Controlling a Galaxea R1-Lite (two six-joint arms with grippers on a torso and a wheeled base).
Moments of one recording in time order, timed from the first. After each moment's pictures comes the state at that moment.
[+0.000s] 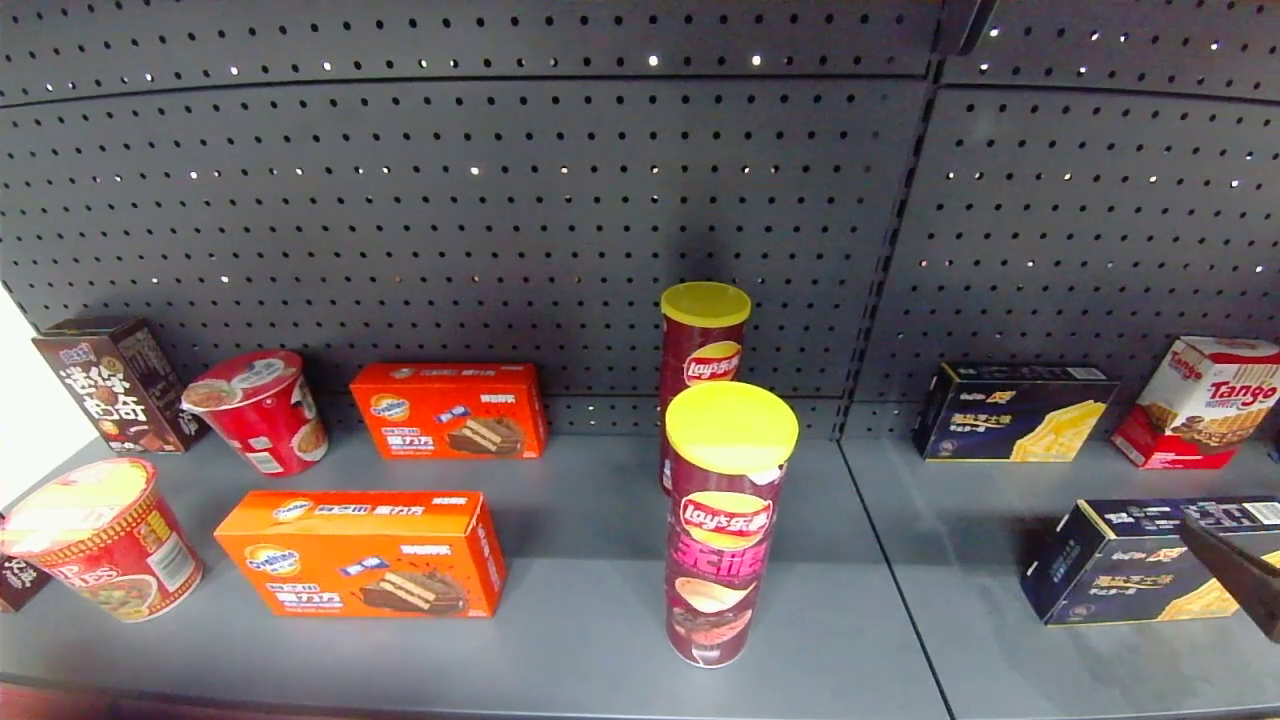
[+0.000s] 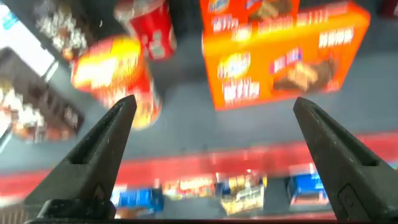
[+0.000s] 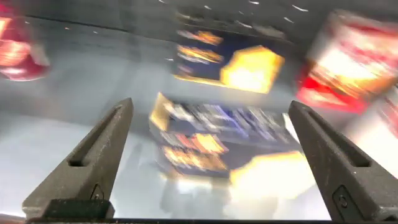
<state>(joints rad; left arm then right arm) 0.02 0.42 -0.27 -0.01 -0.02 0.18 0.23 0.80 -0.26 -0.49 -0.19 -0.10</state>
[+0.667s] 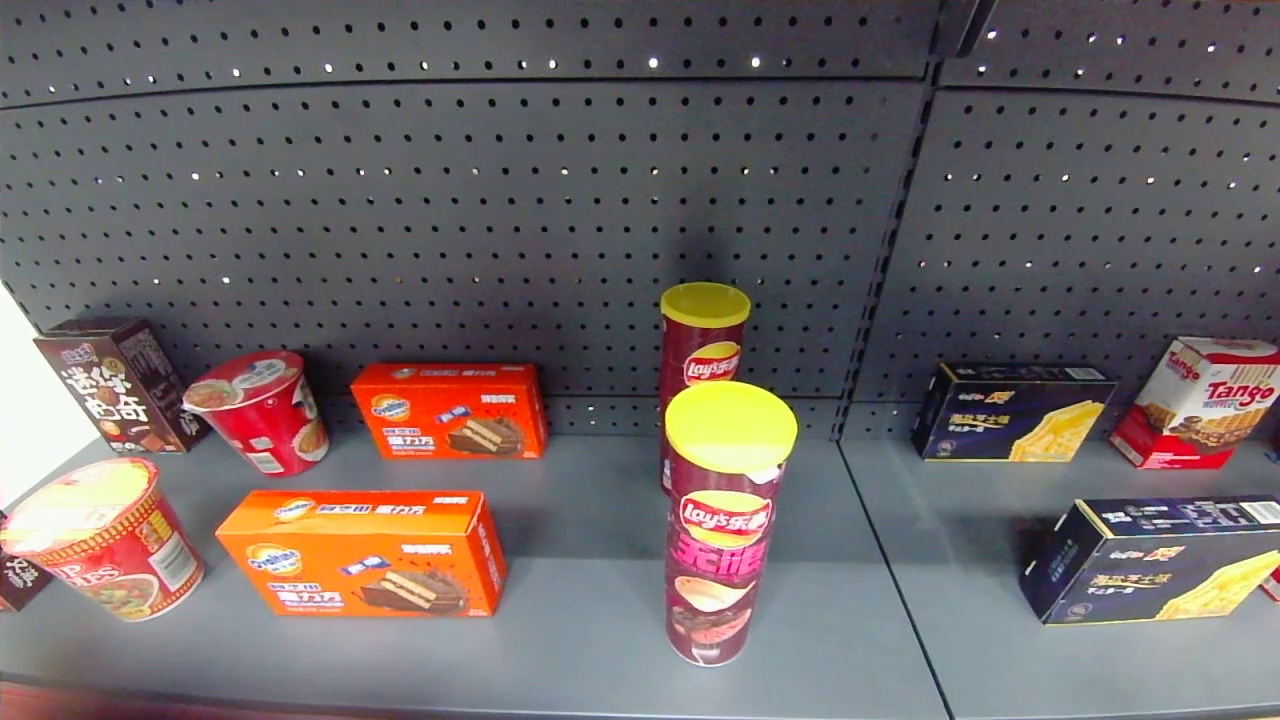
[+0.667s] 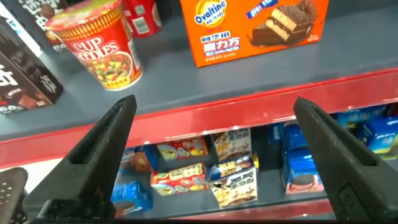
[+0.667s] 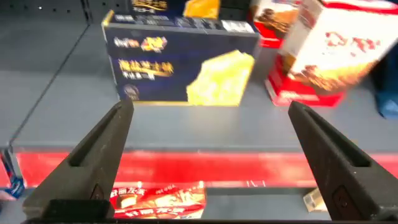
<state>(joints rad) 0.00 0.02 -0.08 0.10 -0.06 0.18 0.17 0.29 -0.10 -0.15 -0.28 -0.10</state>
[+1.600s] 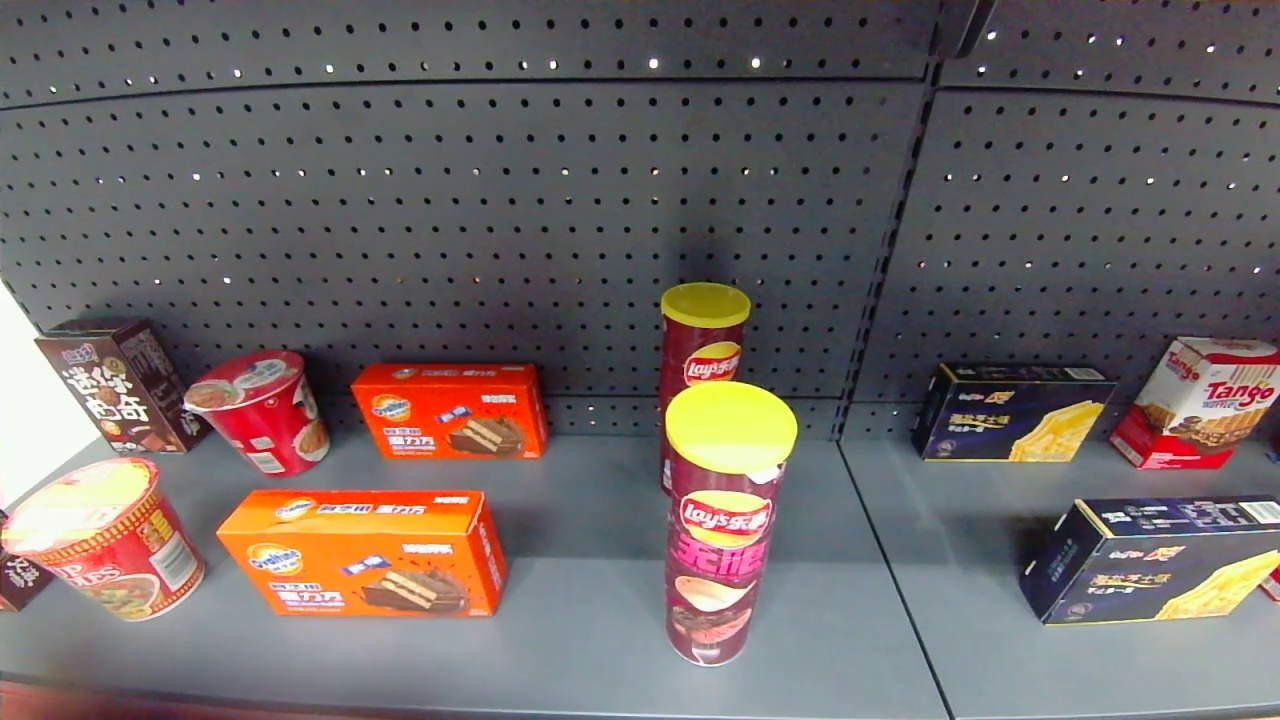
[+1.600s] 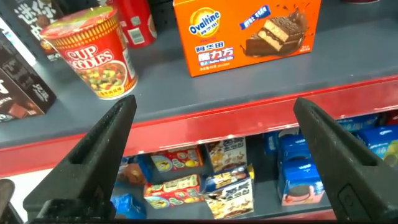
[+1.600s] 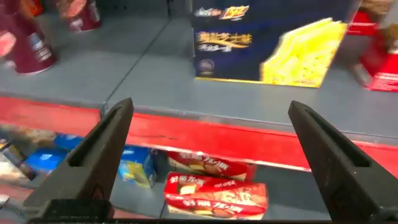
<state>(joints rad) 0.00 0.00 -0.04 0.03 -0.09 0.15 0.14 0.09 0.00 -0.07 0.04 0.02</state>
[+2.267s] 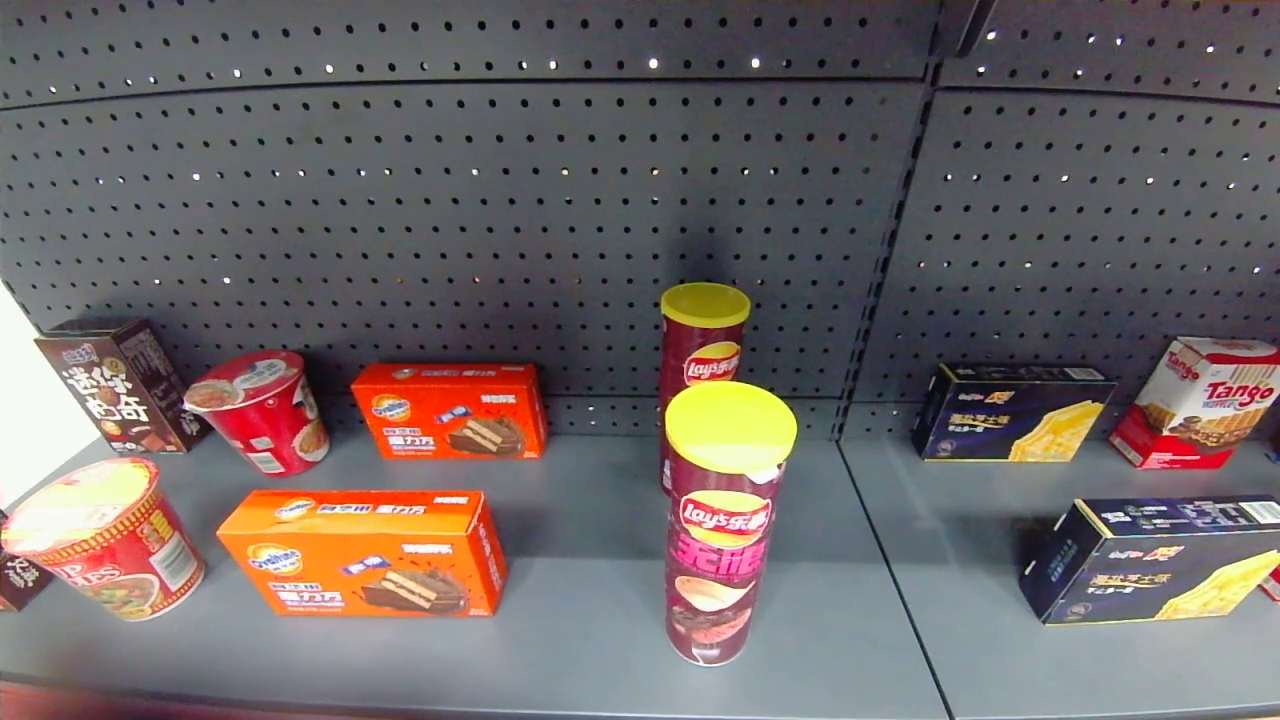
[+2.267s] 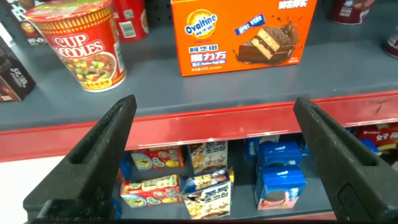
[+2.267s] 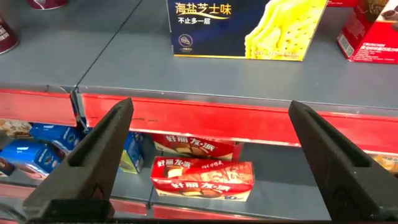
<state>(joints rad) 0.00 0.00 -0.04 0.03 -0.10 0.04 0.13 0.09 0.00 0.00 -0.04 0.01</state>
